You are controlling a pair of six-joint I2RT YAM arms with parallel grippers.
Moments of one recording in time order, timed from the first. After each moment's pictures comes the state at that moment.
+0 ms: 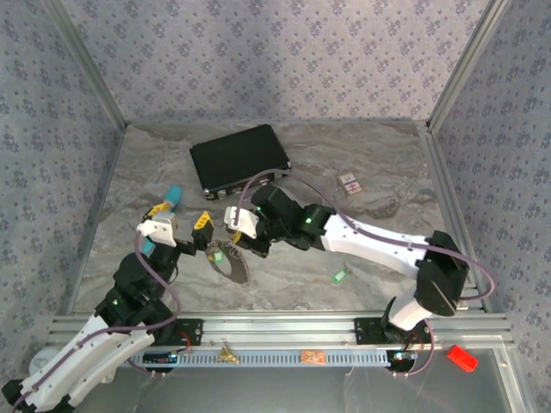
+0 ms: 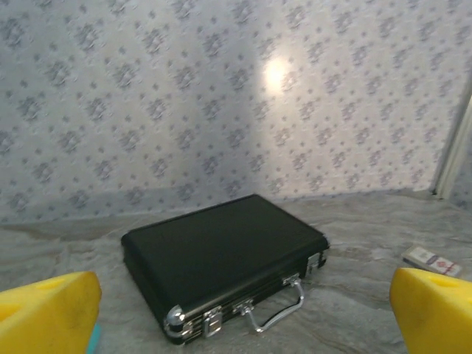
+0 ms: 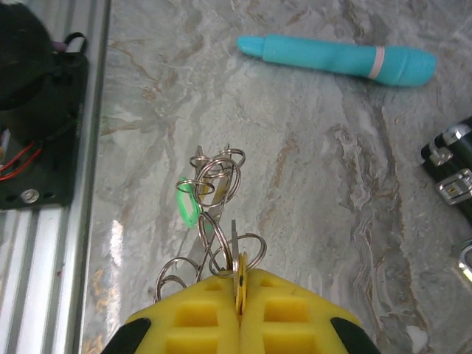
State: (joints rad) left arm -0.78 0.25 0.38 -0.07 -0.51 -0.07; right arm 1.02 1.58 1.24 -0.39 -0.29 -0.32
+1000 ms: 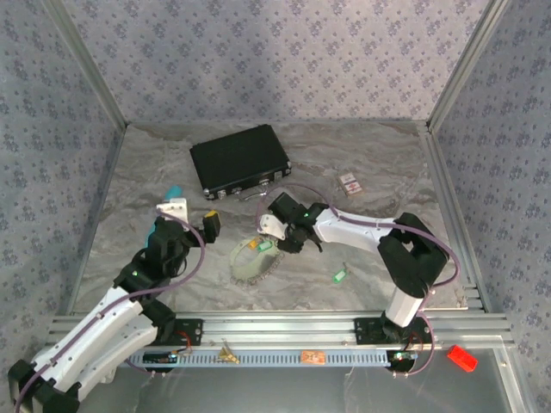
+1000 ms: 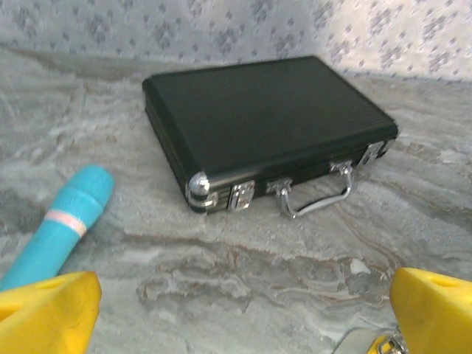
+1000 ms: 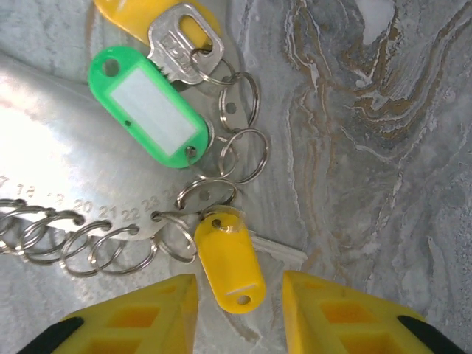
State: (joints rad) left arm -0.60 0.62 0.47 -0.29 -0.41 -0.38; right arm 0.86 1.70 1.08 -0.54 0.05 -0.47
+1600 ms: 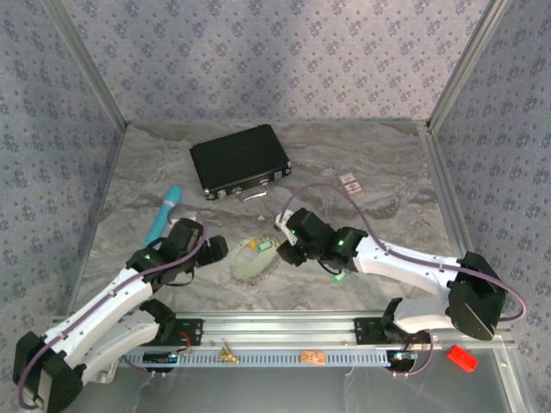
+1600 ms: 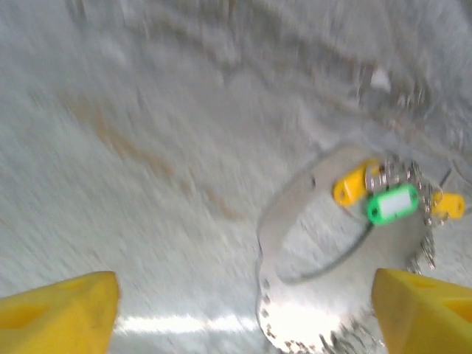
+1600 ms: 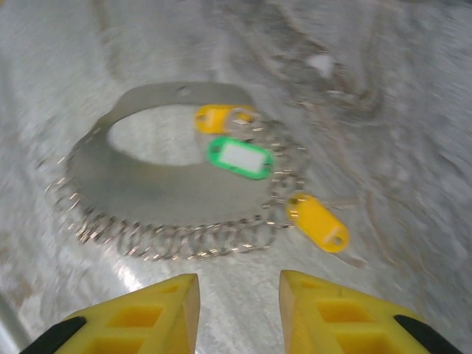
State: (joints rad) left arm -0.65 0.80 0.52 -0.68 -0.09 -0.87; right arm 0.96 1.29 0.85 -0.42 0.07 0.19
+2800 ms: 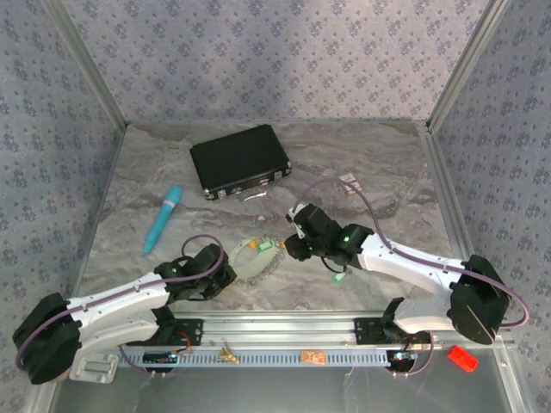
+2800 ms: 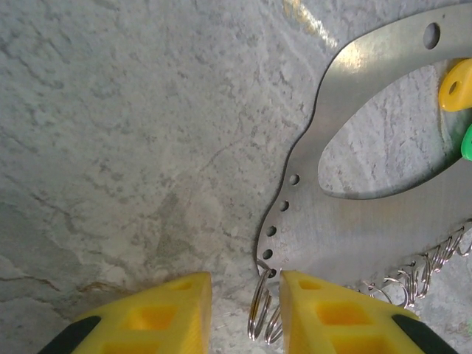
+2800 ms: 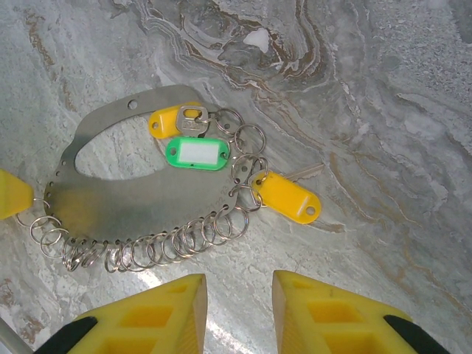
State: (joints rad) left arm -0.90 0.94 0.33 -0.43 -0.04 -1.48; right arm 0.92 1.27 0.83 -0.45 0.05 0.35
